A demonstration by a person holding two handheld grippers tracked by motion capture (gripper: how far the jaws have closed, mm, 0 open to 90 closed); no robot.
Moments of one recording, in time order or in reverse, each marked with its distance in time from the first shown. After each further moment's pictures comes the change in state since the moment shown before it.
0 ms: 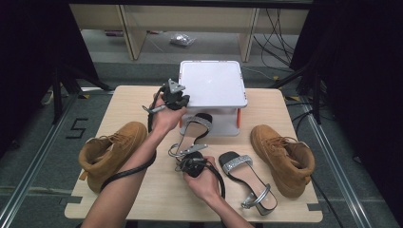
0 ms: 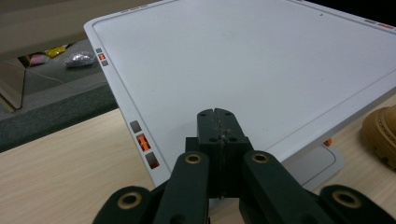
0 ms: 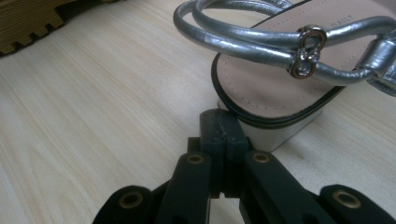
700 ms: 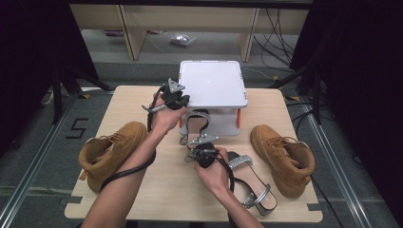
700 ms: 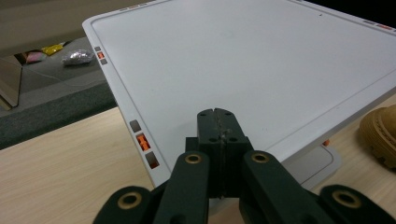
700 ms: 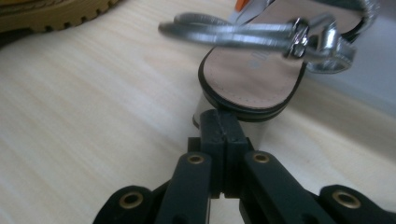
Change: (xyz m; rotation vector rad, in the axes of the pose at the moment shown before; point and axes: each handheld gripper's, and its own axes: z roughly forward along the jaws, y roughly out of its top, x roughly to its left) left arm 0.001 0.001 0.000 0.008 -0.007 -0.007; right arm -0.028 0.013 -0.025 -0.054 -0.164 0.017
